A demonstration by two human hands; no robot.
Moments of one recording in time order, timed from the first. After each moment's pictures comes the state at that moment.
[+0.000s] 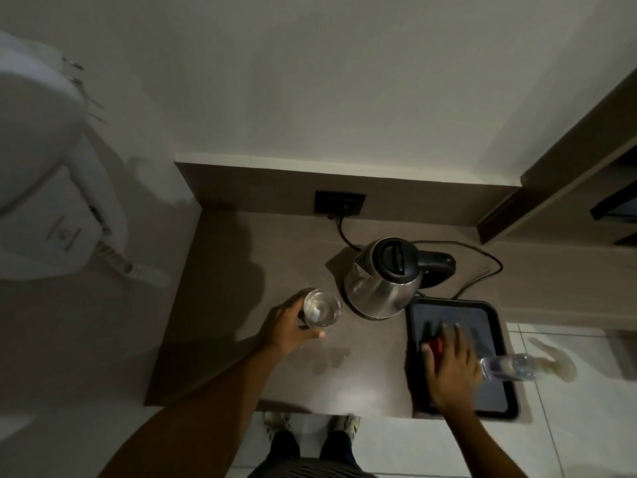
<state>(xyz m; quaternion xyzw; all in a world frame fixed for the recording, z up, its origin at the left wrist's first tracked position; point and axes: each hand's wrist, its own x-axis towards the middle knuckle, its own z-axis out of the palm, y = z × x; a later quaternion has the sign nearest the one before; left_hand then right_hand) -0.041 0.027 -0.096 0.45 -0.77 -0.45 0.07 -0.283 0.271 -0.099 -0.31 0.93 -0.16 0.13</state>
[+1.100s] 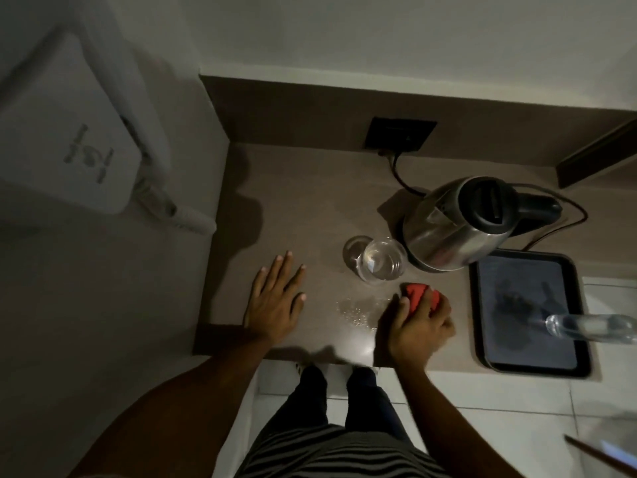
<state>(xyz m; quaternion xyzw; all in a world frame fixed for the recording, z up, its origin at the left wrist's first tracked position) 0.093 0.018 -0.152 0.40 -0.91 -0.13 -0.04 -0.120 0.178 -0.138 -0.22 0.96 -0.18 0.07</state>
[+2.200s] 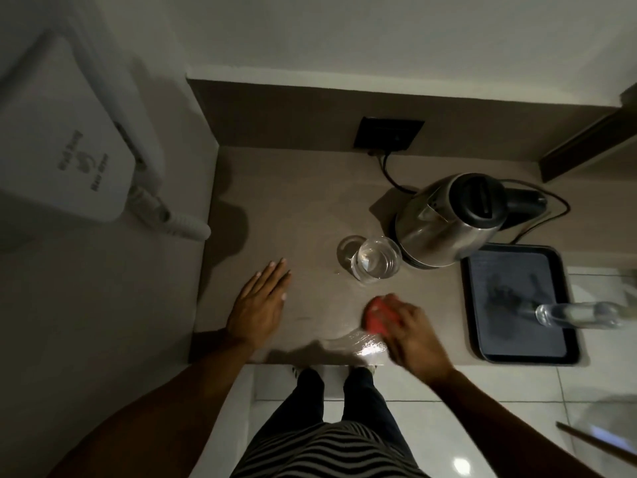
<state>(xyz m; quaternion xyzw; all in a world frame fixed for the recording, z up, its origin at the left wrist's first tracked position) 0.114 0.003 -0.162 0.35 -0.92 -0.16 0.03 -0.159 0.216 -0.144 -0.68 0.71 -0.13 0.09</state>
